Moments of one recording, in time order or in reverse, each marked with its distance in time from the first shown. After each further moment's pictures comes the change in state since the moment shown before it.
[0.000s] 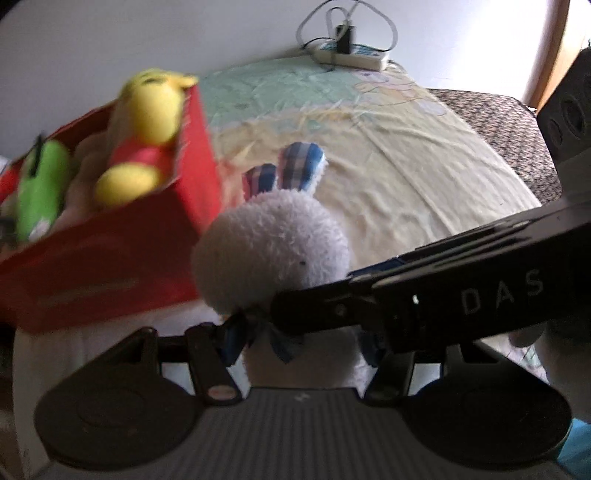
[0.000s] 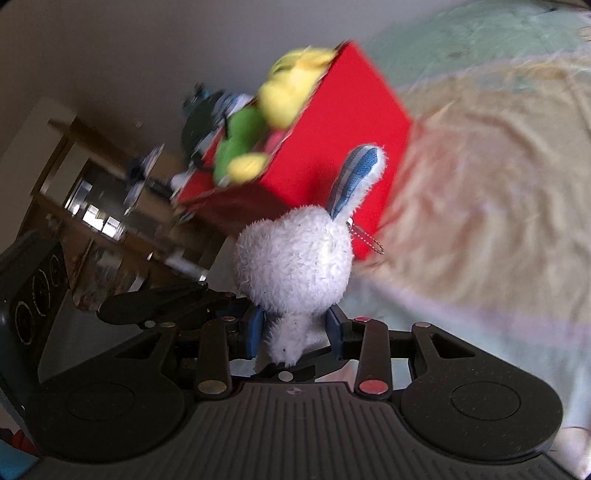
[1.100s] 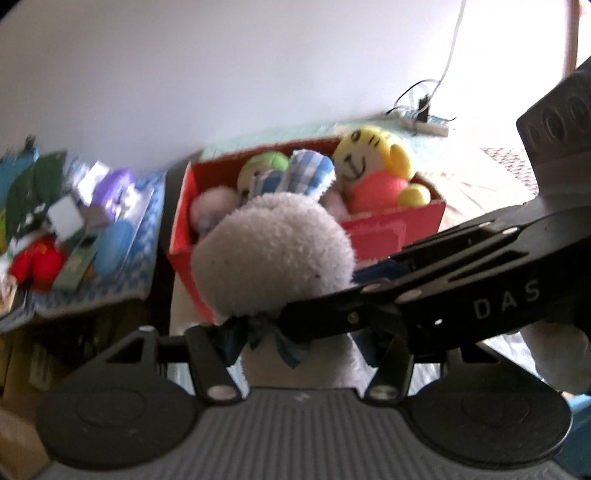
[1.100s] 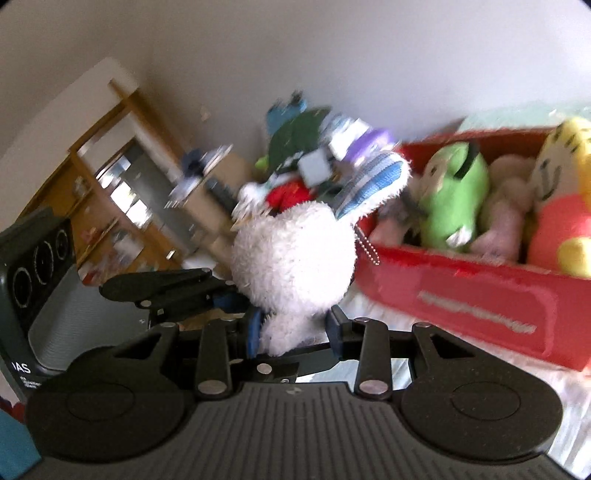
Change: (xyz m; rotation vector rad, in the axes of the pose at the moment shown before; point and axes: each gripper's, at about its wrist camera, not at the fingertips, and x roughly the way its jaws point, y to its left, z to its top) left arm -0.122 0.200 -0.061 0.012 -0.219 0.043; right arm 0.114 0.181 0.030 -0.241 -0.171 0.017
